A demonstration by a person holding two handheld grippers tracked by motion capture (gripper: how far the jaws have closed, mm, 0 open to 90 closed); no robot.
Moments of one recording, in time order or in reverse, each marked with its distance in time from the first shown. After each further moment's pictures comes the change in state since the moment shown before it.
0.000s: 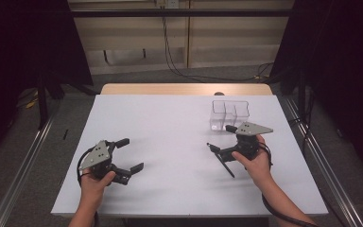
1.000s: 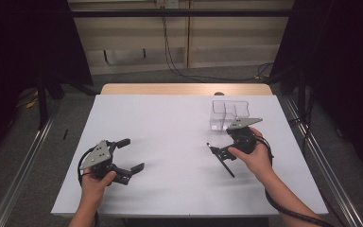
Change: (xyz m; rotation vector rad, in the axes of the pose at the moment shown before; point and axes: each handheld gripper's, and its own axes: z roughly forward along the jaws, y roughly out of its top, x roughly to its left) left arm 0.000 -0.001 0.002 0.007 -0.008 -0.002; right arm -0.005 0.014 0.010 0.297 -0.020 0.017
